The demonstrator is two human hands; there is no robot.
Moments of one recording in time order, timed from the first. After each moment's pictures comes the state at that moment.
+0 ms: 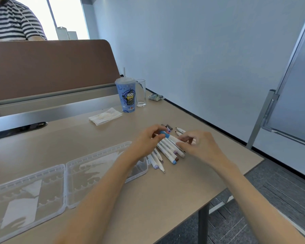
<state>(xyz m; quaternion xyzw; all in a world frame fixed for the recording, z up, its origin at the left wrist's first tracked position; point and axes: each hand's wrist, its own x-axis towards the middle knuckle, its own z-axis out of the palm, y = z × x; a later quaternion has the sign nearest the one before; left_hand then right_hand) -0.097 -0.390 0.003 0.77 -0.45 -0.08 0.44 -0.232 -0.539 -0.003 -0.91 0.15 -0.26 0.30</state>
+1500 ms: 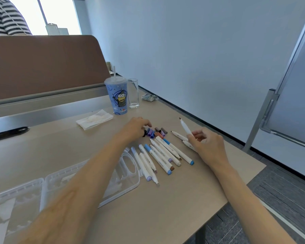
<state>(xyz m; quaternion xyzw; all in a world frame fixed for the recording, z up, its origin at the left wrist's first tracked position) 0.003 -0.444 0.001 0.87 -0.46 -0.03 0.17 -0.217 -0.588 -0.031 -0.83 0.29 -0.35 0.33</state>
